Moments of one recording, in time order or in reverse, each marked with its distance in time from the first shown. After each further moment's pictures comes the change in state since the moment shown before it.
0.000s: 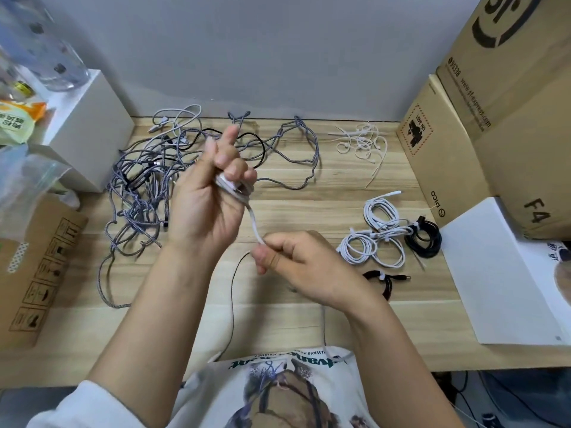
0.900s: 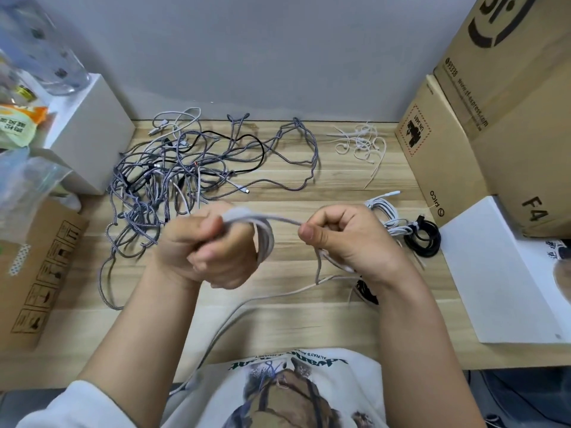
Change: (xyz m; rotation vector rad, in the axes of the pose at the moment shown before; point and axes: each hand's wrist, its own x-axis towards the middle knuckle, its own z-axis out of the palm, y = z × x) left_hand -0.016 0.003 -0.023 -0.121 -1.082 -0.698; right_hand -0.015 -0.011 -0.039 0.527 0.237 0.185
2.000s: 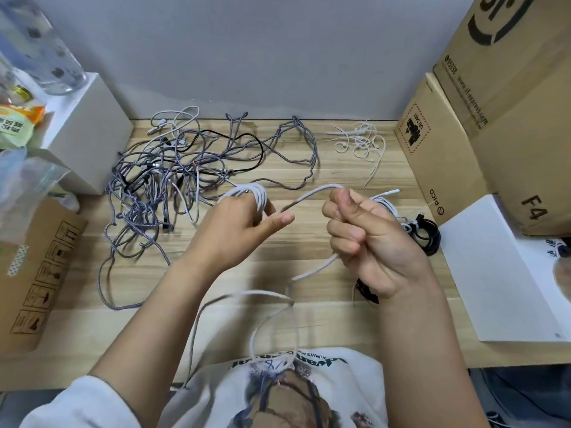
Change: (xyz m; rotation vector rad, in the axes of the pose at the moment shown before) left_hand 0.002 -0.016 -0.028 1.807 1.144 -0.376; right_hand -0.001 -0.001 -0.008 0.700 -0.007 0.057
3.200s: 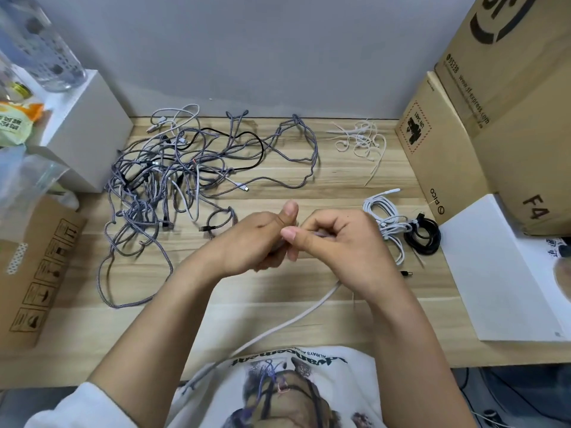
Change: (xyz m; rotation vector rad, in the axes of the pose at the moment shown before) left_hand -0.007 0.026 0.000 -0.599 -0.480 -0.124; right_hand 0.001 0.023 0.000 -1.013 -0.010 -0.331
